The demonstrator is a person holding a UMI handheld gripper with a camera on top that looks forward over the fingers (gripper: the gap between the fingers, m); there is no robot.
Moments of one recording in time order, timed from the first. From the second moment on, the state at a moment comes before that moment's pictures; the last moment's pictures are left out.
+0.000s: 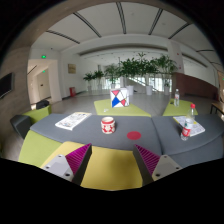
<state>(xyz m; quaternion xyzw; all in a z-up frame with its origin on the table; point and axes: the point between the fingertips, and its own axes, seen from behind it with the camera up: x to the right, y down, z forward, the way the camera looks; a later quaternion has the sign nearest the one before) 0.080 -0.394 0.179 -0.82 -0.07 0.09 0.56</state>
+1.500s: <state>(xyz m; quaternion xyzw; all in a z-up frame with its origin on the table) 0.503 -0.095 0.119 -0.78 0.06 -0.17 0.61</state>
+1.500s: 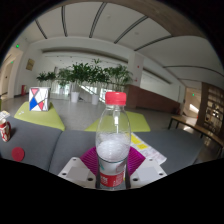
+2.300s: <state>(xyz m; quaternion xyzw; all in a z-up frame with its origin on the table) 0.084 0.013 0.299 -0.27 -0.55 -0.66 0.43</state>
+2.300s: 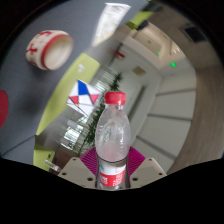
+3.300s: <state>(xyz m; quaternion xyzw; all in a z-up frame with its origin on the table) 0.122 -0.041 0.229 -0.75 -0.11 0.01 0.65</state>
